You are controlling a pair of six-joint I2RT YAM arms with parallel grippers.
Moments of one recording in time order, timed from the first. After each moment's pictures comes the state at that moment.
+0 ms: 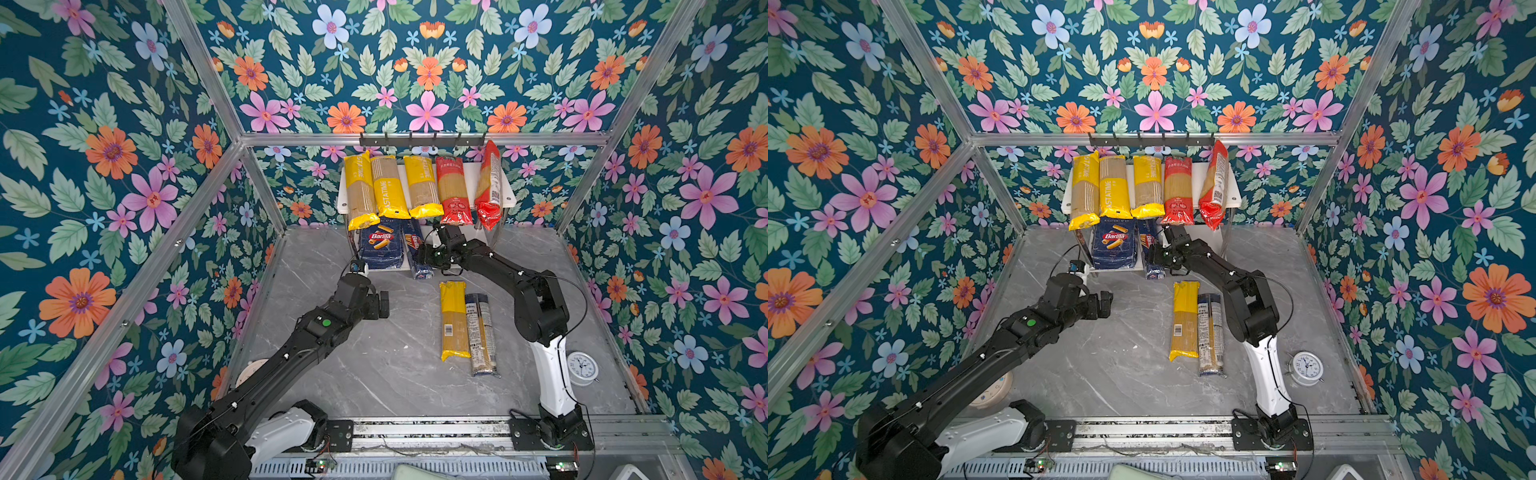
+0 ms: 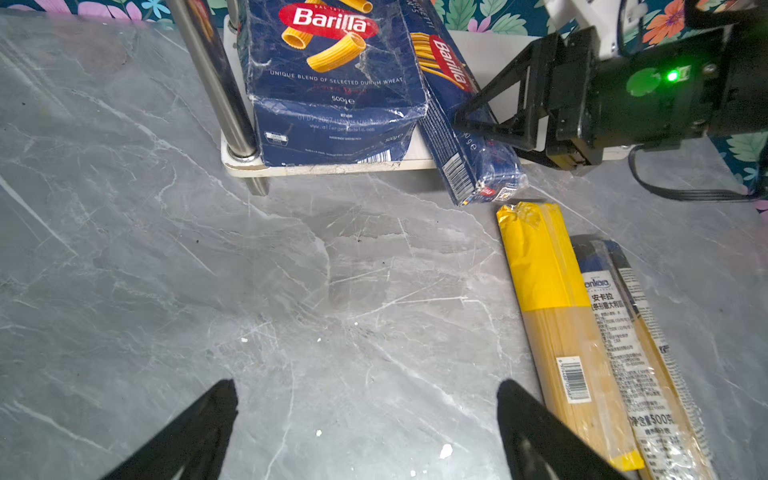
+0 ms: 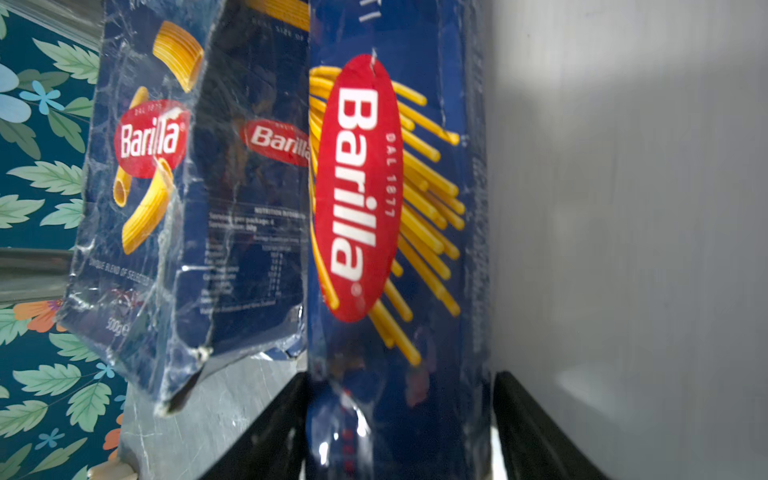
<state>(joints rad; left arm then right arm) -0.60 1.08 0.85 -0.45 -0.20 -0.40 0.48 2.20 1.82 -0.42 -0.23 0.55</state>
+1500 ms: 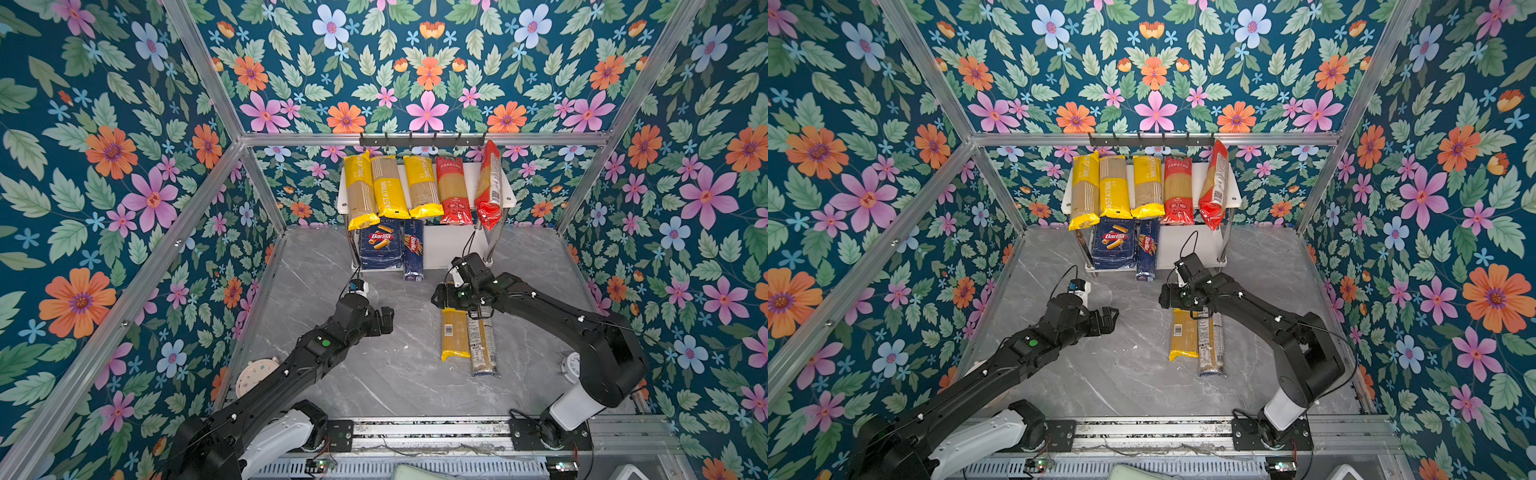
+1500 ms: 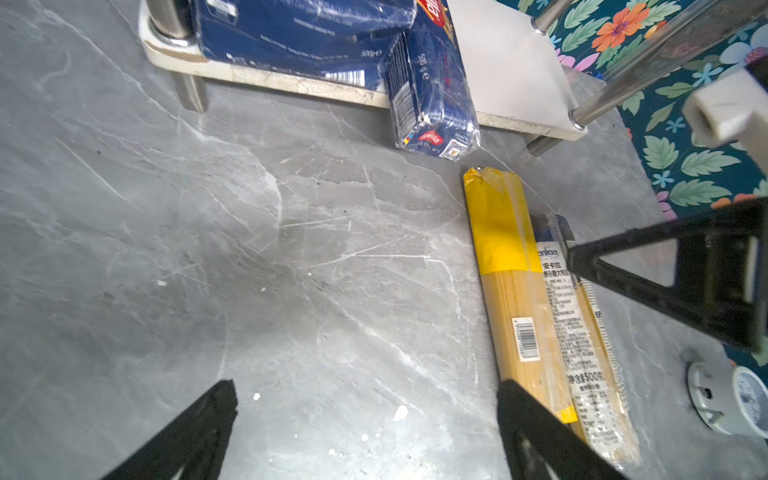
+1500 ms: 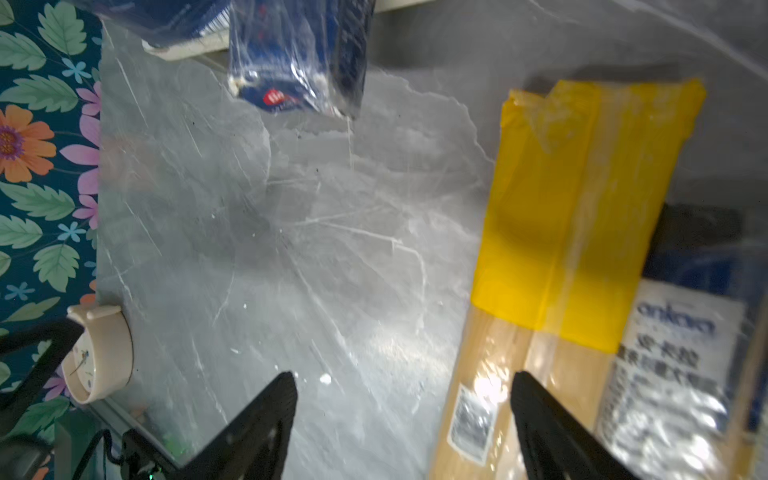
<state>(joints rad) -0.65 1.01 0.62 -0.28 -0.08 -0.60 0.58 1.57 1.14 -0.54 -0.18 0.57</state>
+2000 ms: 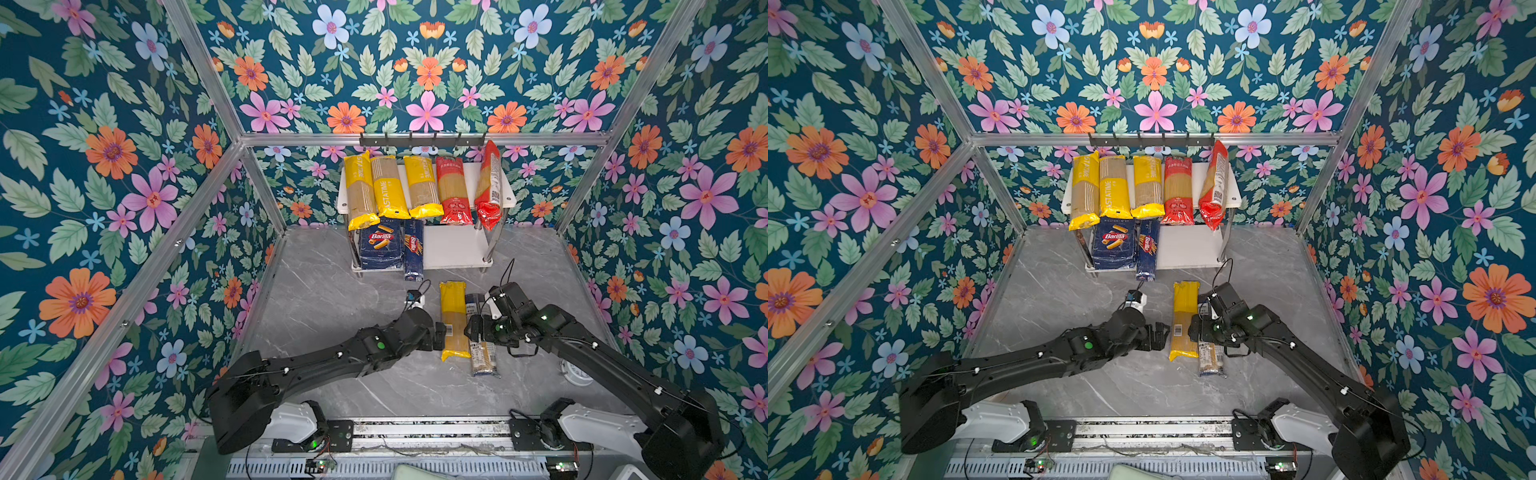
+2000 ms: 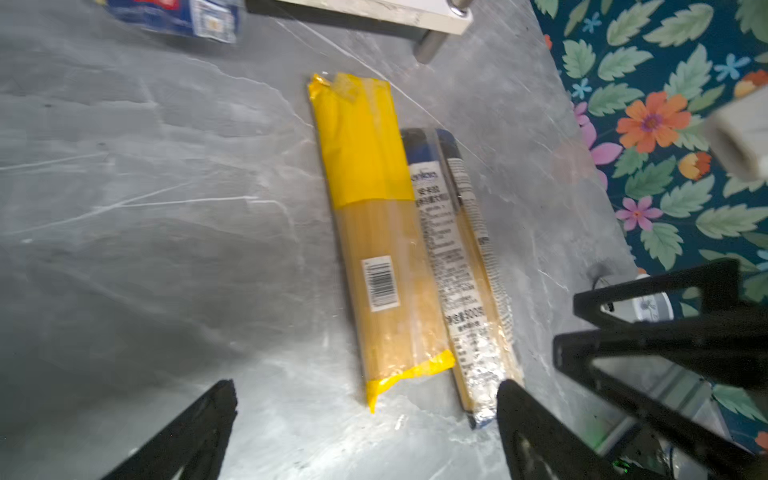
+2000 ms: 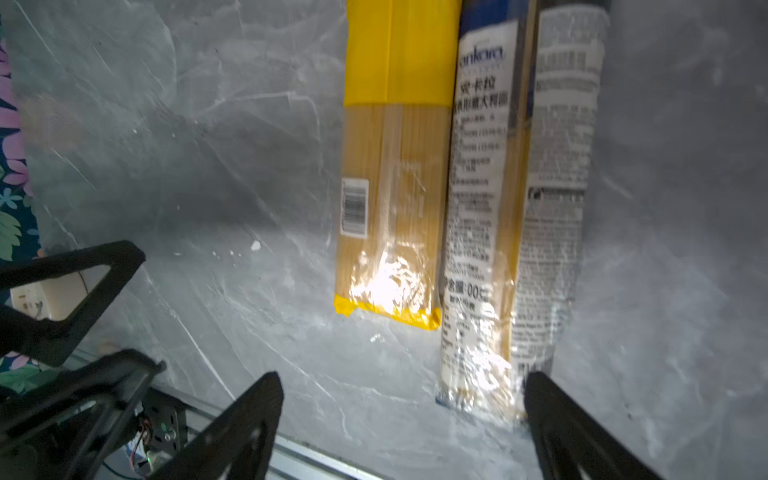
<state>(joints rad) -1.11 1.40 0.85 -0.18 -0.24 -0.79 0.56 1.10 0.84 -0.82 -0.15 0.66</state>
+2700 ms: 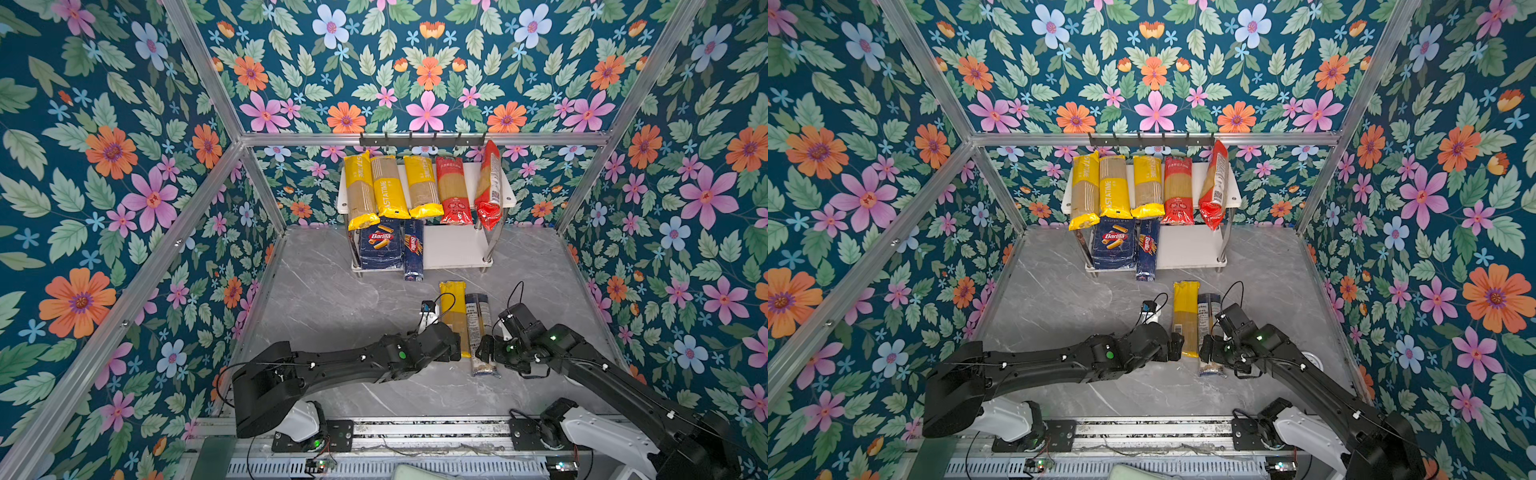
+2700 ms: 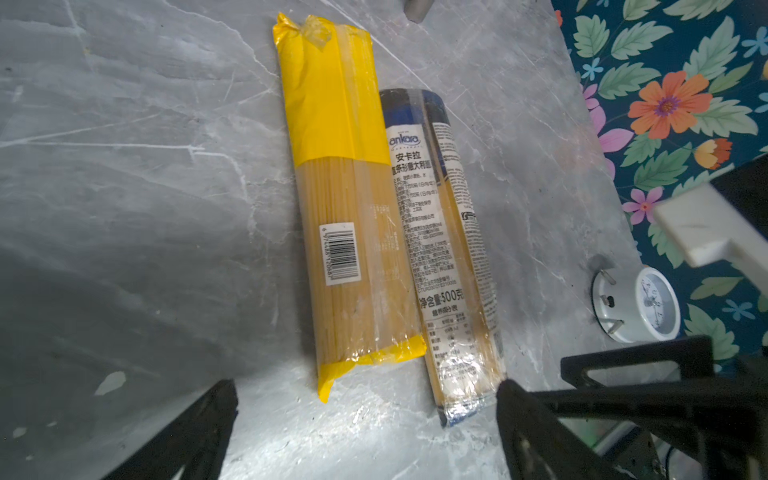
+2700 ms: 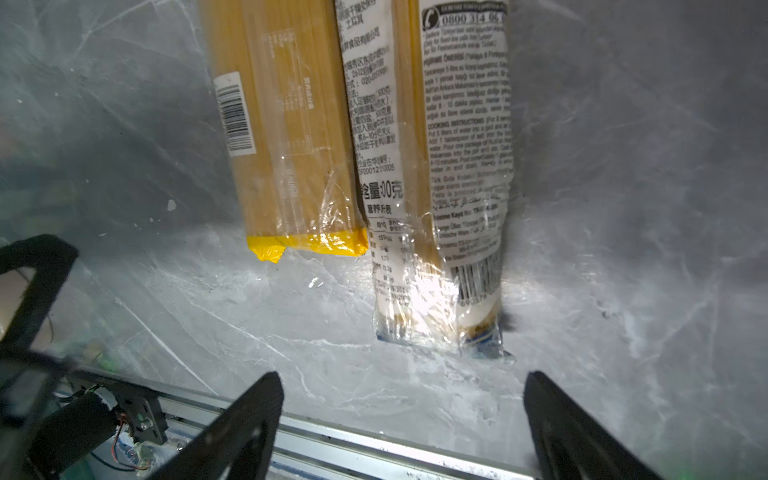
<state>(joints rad) -1.21 1.47 0.87 -0.20 -0.35 -0.94 0.56 1.02 0.68 -0.86 -0.17 0.76</state>
